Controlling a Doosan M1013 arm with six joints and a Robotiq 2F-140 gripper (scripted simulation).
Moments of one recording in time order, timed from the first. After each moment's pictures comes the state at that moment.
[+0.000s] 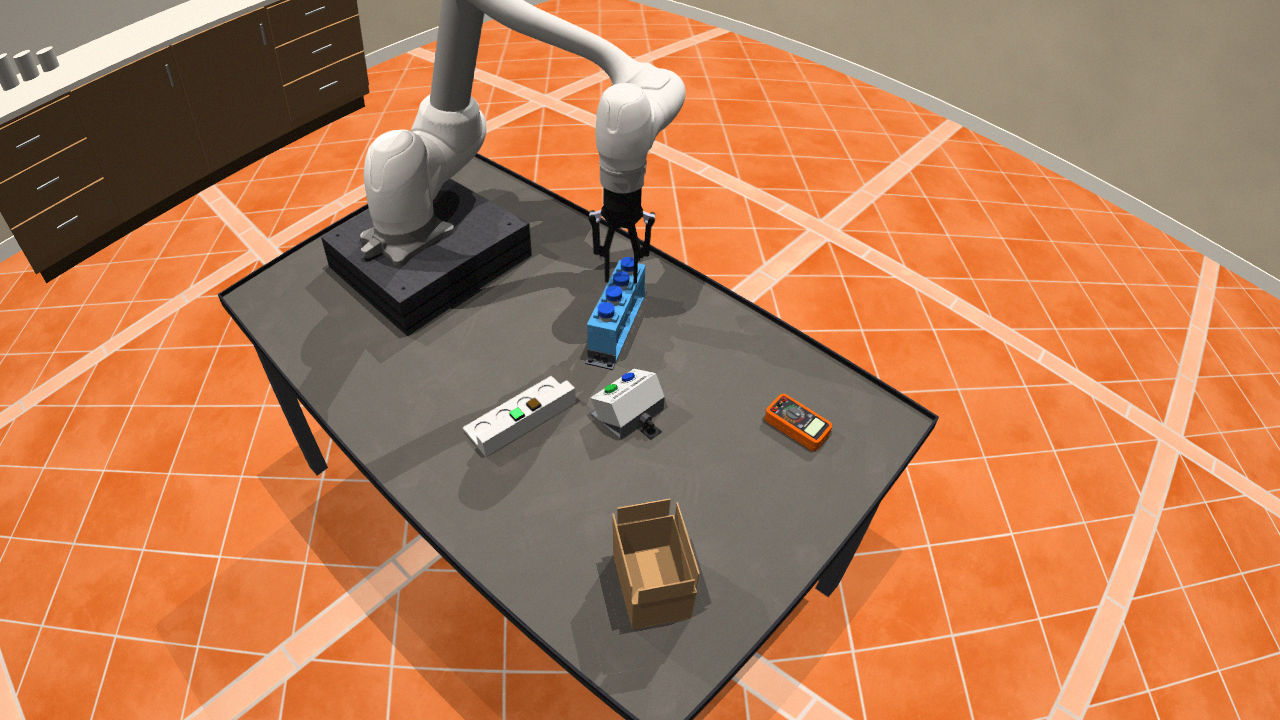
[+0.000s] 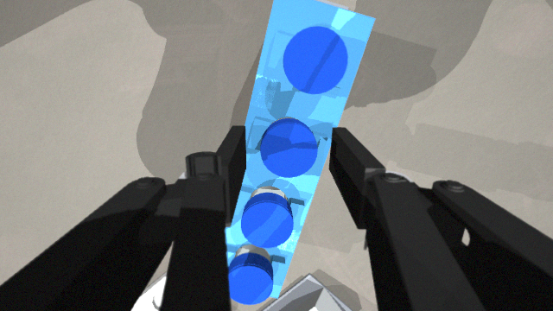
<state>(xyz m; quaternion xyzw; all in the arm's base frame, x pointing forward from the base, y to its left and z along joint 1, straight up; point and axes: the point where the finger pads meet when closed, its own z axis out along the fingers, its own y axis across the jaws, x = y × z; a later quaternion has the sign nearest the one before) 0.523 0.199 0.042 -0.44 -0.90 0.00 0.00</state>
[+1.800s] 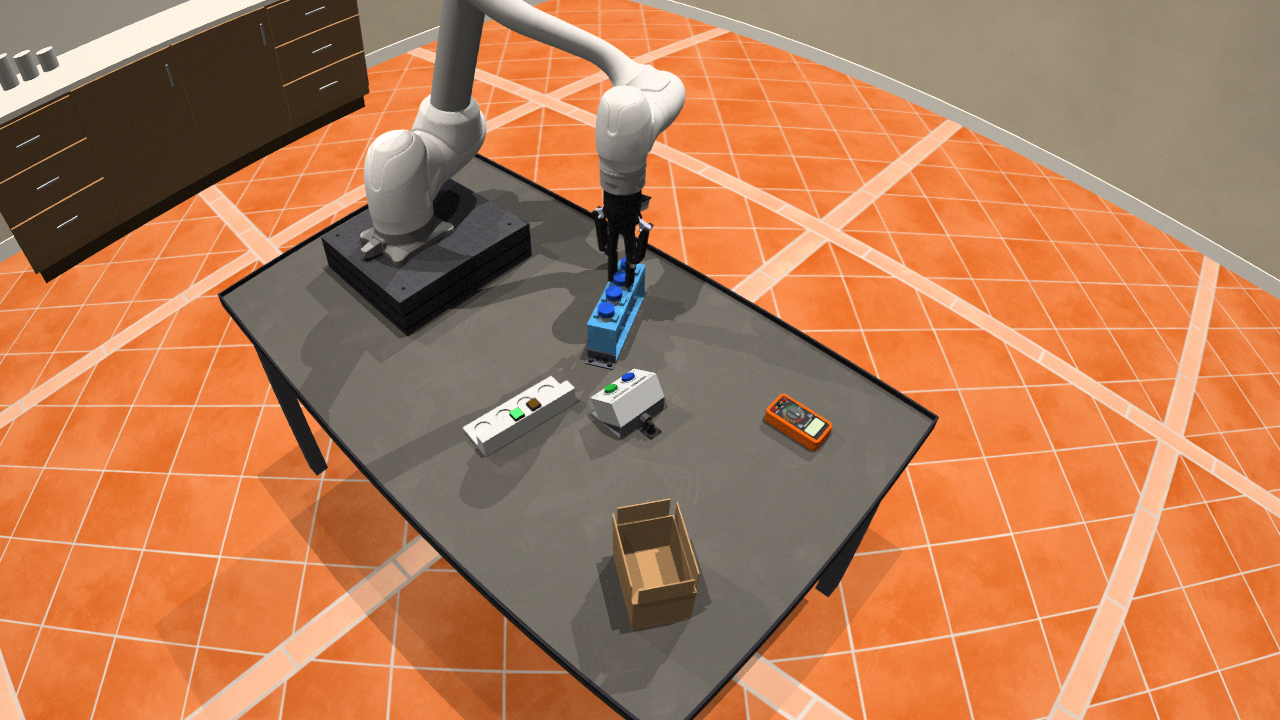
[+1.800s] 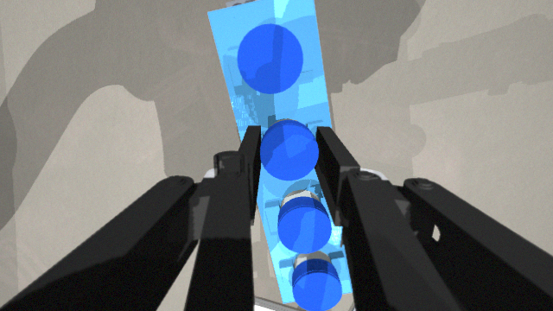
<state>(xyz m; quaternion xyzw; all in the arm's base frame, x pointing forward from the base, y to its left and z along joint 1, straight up) 0.523 0.199 0.037 -0.63 -0.77 0.00 0.00</state>
